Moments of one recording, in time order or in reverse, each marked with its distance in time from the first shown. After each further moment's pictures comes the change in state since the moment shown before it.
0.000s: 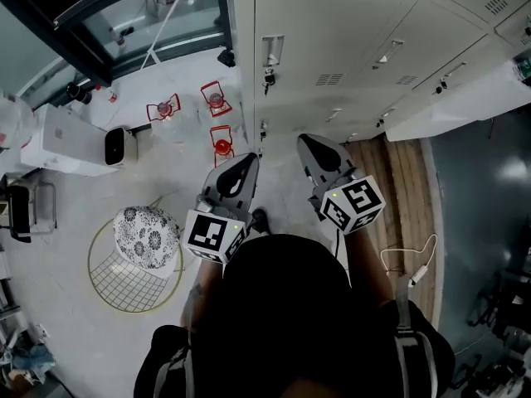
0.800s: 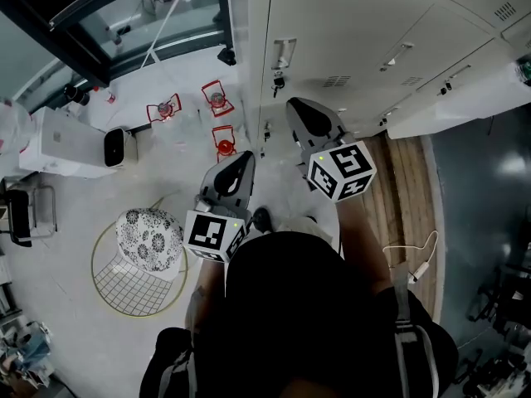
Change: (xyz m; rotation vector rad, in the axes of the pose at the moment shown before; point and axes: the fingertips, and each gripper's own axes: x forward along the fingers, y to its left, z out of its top) left arm -0.002 0.036 -0.003 -0.014 0.007 0.031; right arm 0.080 -0.011 0.036 -0.049 -0.035 -0.039
